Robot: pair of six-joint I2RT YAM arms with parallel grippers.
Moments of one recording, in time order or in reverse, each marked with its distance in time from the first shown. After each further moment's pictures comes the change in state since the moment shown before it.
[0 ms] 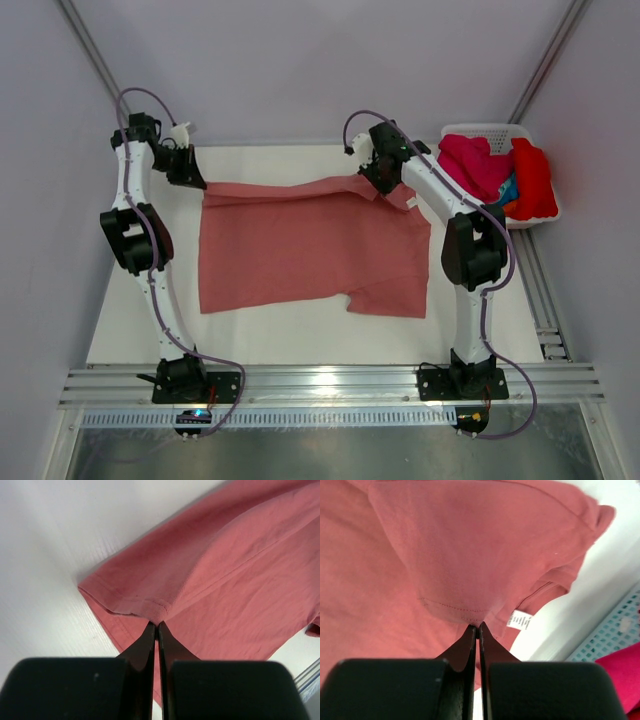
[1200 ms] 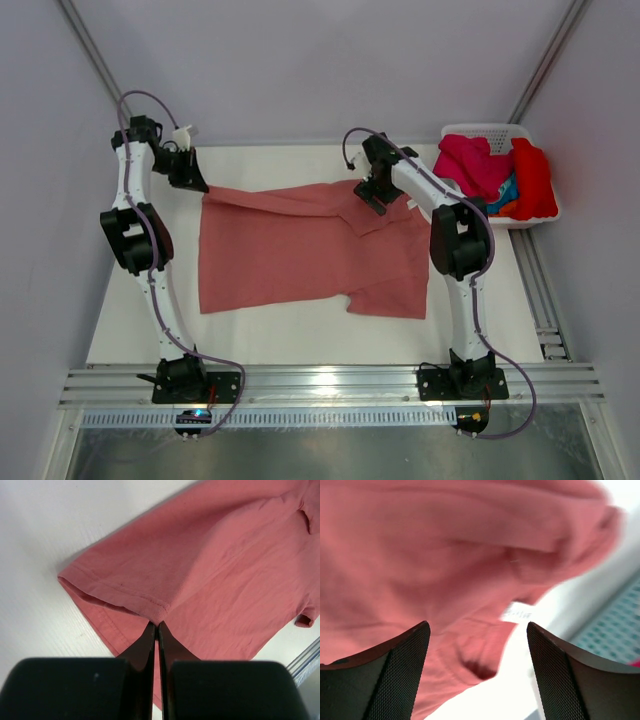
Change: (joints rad) left arm 0.000 0.002 -0.008 -0.047 0.037 0.024; right arm 0.000 0.148 0.047 -0.112 0.126 0.004
